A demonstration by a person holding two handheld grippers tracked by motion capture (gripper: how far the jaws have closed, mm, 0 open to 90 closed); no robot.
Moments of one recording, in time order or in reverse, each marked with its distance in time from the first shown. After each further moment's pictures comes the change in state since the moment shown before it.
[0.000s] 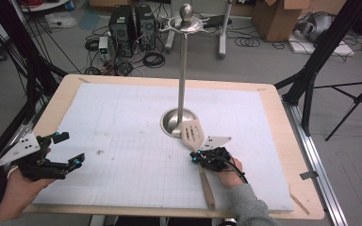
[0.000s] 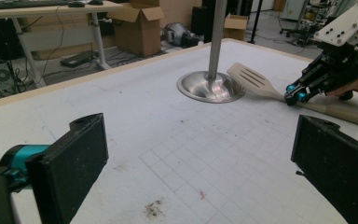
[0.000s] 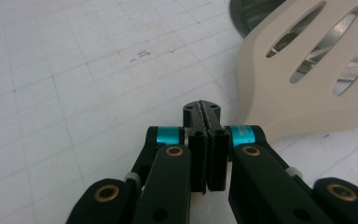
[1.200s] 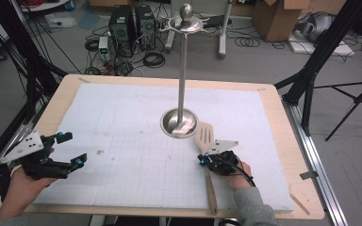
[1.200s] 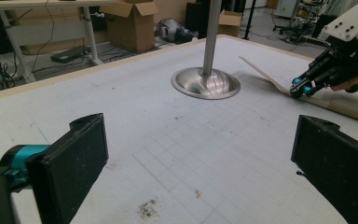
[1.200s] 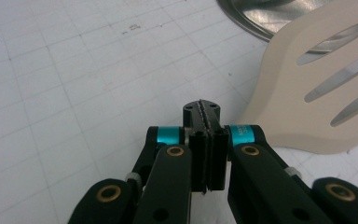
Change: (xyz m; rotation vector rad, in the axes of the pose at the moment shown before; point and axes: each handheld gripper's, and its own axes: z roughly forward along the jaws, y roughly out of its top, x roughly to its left) left arm 0.002 -0.002 0.006 0.015 -0.026 -0.014; right arm 0.003 -0.011 -0.023 0.038 -0.063 -0.010
